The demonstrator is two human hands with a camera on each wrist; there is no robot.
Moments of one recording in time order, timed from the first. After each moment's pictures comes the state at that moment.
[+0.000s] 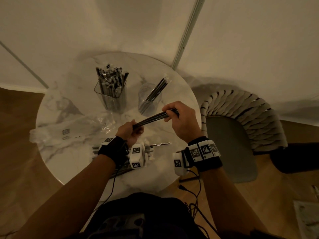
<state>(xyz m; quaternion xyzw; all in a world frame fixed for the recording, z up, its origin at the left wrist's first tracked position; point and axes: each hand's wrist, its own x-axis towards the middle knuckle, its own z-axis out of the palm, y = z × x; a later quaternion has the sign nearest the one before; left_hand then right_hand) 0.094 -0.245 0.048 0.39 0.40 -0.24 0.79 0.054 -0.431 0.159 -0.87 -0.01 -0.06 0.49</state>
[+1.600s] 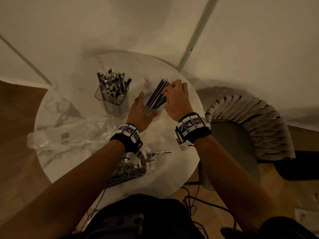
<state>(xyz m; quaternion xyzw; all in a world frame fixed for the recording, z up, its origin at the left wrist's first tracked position) 0.167 -0.272 0.059 0.89 0.00 -0.12 0.44 0.176 -0.431 0.127 -0.99 -0.05 -0.06 0.15</state>
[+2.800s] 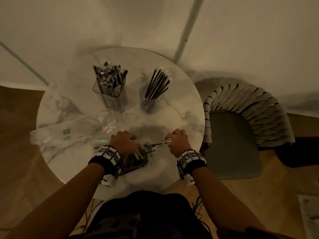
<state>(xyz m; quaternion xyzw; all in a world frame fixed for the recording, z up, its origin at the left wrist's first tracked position) 0.075 -0.190 -0.003 0.93 -0.12 -0.33 0.13 0.018 -0.451 -0.003 -0.97 0.02 0.22 0.10</state>
